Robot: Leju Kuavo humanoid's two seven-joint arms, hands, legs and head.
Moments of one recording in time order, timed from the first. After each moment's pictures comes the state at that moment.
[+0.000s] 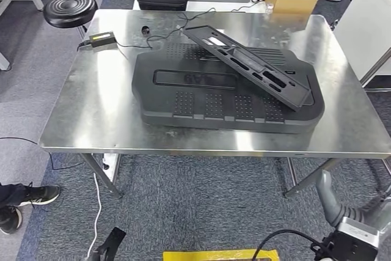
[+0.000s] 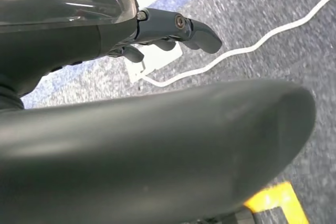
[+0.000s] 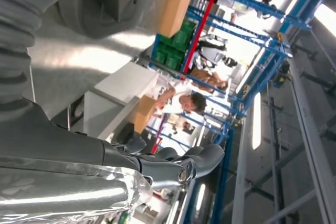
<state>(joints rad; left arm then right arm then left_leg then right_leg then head) -0.10 -0.24 0.84 -0.20 -1.24 0.35 -0.27 0.24 0.25 -0.12 -1.88 0.54 -0.70 -0.61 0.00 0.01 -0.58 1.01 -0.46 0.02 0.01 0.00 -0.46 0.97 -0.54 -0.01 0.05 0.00</state>
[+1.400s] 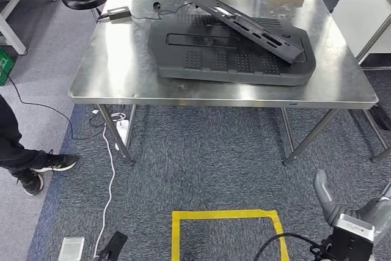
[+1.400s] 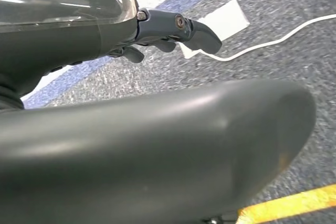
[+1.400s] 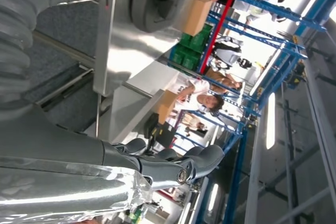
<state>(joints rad) -0.08 -0.25 0.85 -0.20 -1.25 0.36 -0.28 0.25 0.24 -0.13 -1.85 0.54 -0.70 -0.59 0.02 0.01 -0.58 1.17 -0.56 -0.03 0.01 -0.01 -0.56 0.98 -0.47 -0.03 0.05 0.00</state>
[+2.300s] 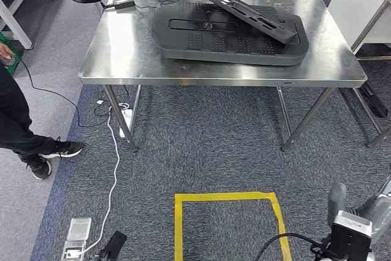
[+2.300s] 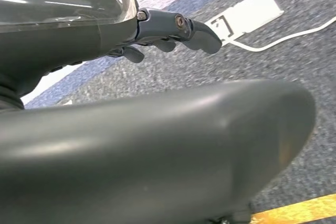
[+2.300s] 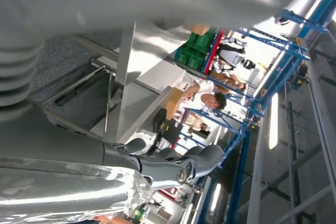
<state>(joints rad) -0.08 -0.25 0.85 -0.20 -1.25 0.36 -0.27 0.24 0.22 -0.12 -1.84 0.55 -0.70 -0.56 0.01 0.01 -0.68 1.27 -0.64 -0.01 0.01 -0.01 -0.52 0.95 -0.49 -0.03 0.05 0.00</state>
